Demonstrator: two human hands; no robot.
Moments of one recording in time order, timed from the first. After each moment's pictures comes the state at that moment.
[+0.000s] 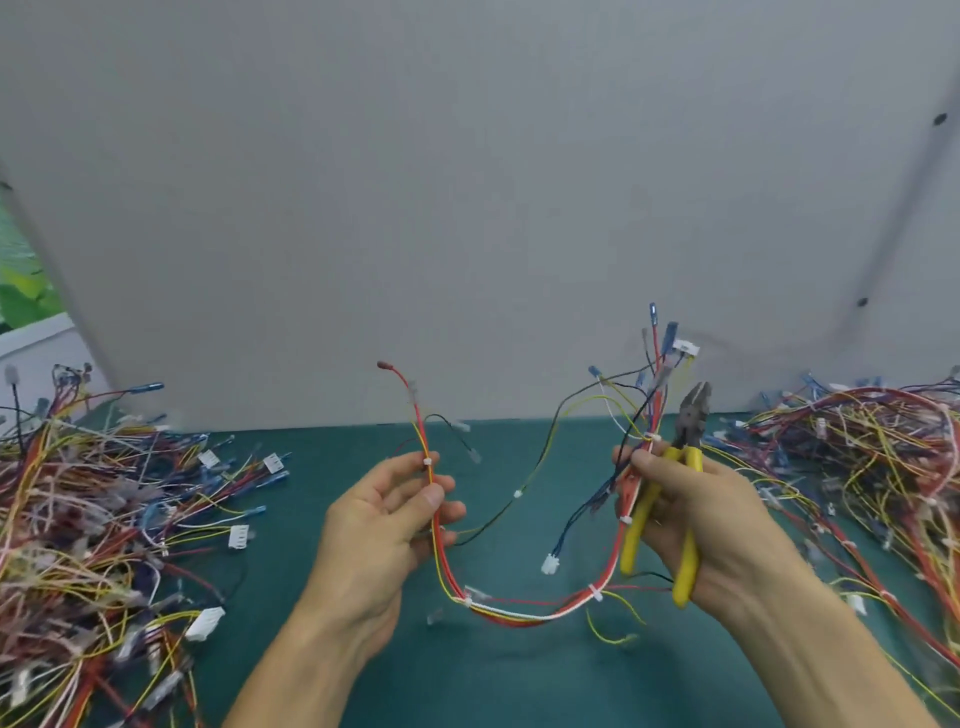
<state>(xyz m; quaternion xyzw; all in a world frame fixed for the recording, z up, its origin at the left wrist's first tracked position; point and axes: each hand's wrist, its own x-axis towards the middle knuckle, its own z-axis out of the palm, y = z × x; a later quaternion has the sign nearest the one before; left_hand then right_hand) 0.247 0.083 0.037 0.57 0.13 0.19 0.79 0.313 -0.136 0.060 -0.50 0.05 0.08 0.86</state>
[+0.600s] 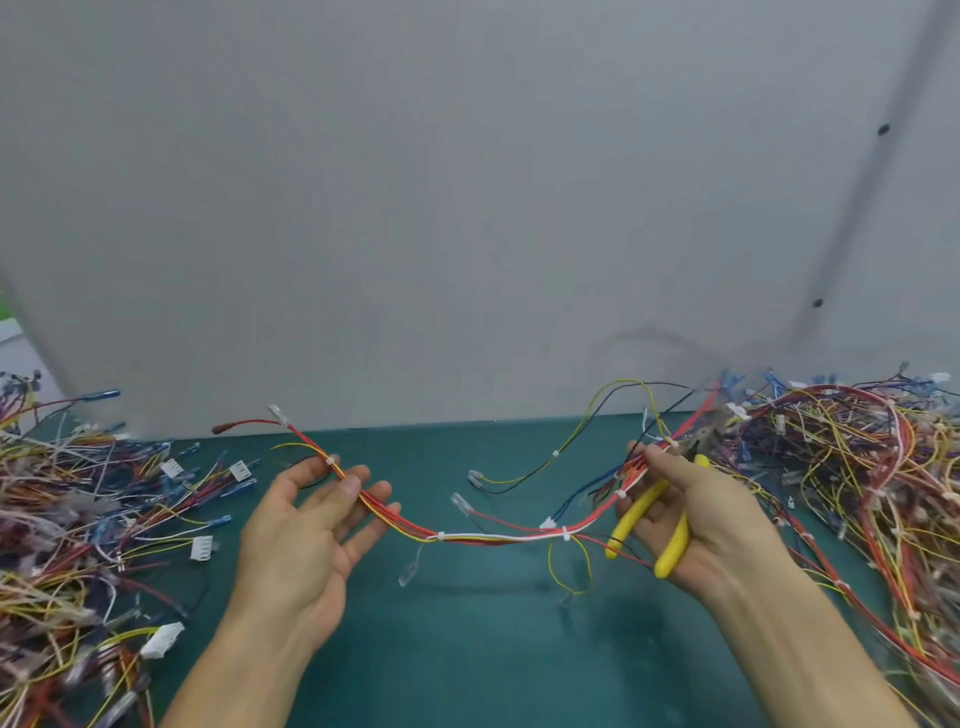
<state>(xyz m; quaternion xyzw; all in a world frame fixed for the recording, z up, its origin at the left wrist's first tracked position) 0.252 0.102 0.037 0.46 0.16 0.24 0.84 0.329 -0.155 0.057 -0.44 0.15 0.07 0.88</state>
